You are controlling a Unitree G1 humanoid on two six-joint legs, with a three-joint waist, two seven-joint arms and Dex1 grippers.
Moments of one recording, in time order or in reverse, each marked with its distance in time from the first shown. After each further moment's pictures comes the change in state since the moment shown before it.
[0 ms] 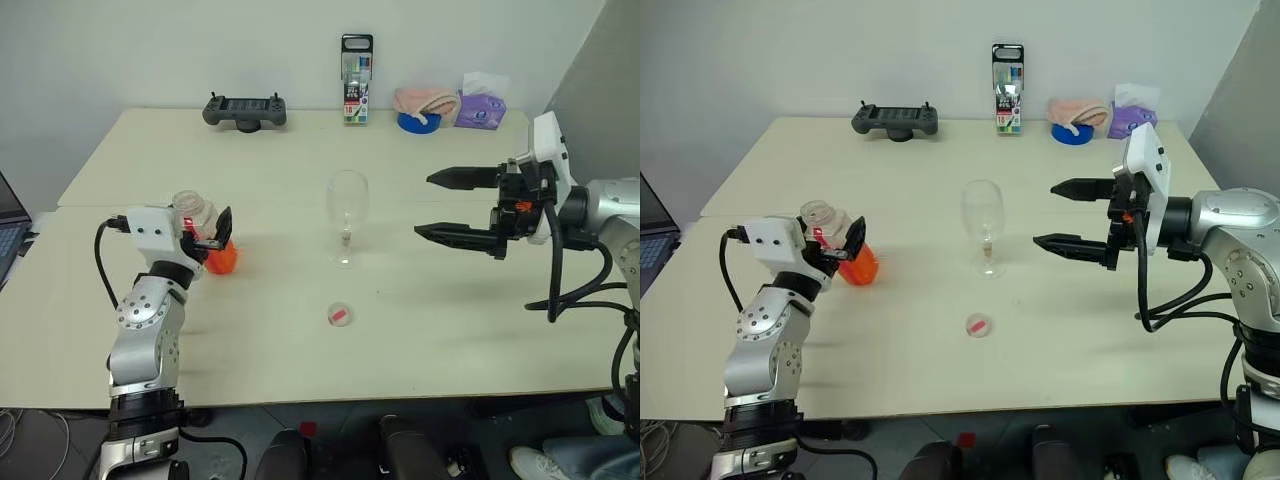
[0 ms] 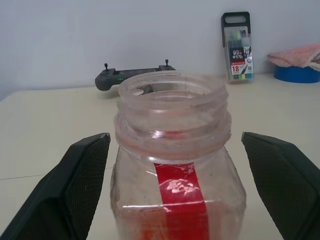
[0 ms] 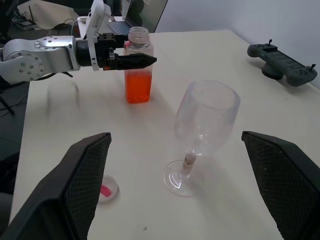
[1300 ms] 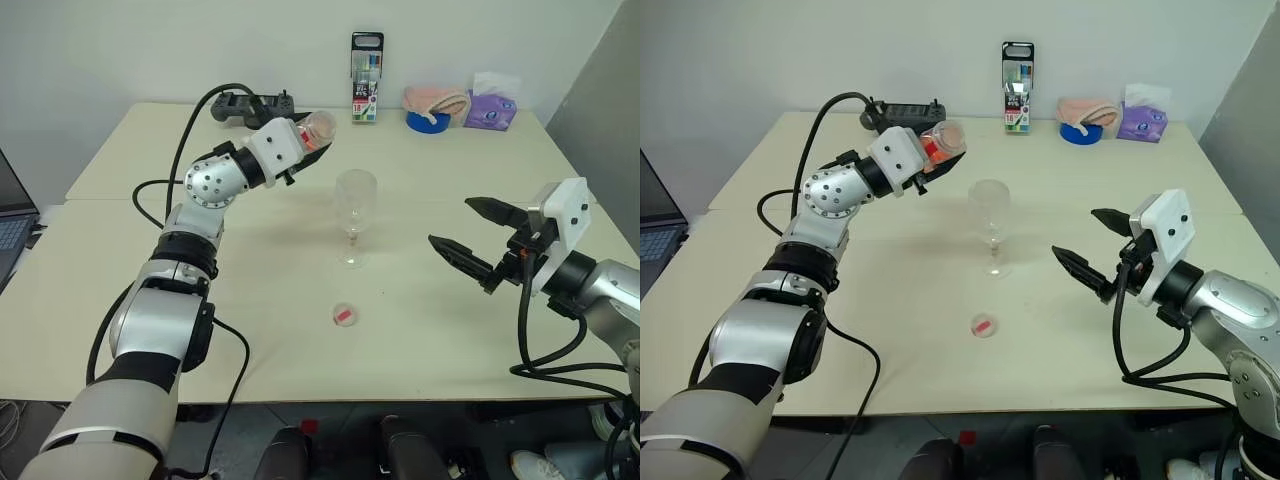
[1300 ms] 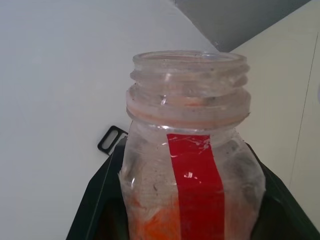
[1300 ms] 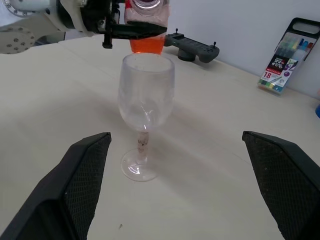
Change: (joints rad) left arm -0.910 0.080 -0.417 1.152 0.450 -0.954 -0.329; right arm 0.426 0.141 -0.206 -0.380 0.084 0.047 -0.530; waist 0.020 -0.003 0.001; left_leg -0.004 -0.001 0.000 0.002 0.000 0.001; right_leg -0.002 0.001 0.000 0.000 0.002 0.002
